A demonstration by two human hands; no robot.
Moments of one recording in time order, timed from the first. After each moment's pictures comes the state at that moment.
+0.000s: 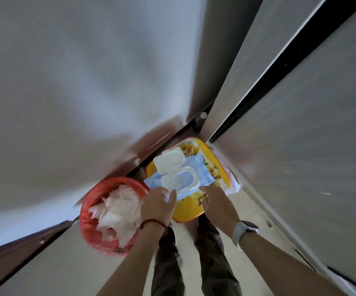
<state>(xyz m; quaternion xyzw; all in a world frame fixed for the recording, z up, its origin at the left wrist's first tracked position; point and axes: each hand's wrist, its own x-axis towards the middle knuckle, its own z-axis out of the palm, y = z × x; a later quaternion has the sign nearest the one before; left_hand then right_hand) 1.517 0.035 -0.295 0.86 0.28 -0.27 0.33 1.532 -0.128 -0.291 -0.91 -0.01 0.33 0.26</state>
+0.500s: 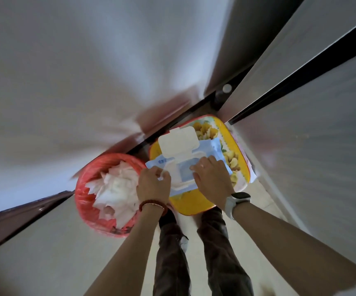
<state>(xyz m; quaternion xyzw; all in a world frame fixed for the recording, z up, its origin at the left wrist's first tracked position) 1.531 0.045 -0.364 0.83 0.41 -0.19 0.32 1.575 -0.100 -0.386 -0.94 -0.28 0.20 0.07</state>
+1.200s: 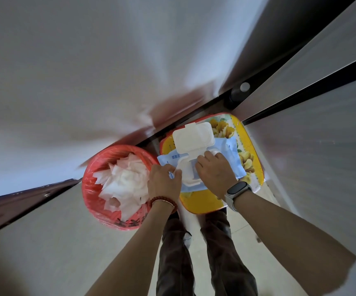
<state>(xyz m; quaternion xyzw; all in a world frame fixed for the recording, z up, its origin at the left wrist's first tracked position) 1.525 0.048 -0.369 0.81 0.43 -0.21 0.34 1.585 -0.080 -0.411 -0.88 -0.48 0.03 0.02</state>
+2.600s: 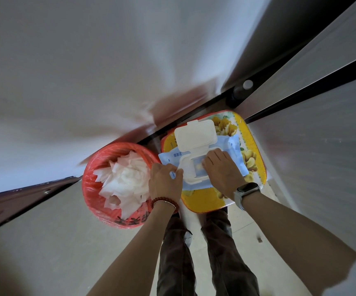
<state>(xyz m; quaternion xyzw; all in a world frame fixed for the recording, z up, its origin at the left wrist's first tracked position) 1.517 0.046 -0.376 0.81 0.43 -0.18 0.36 1.580 -0.098 -0.440 -0.89 -0.45 -0.01 0.07</state>
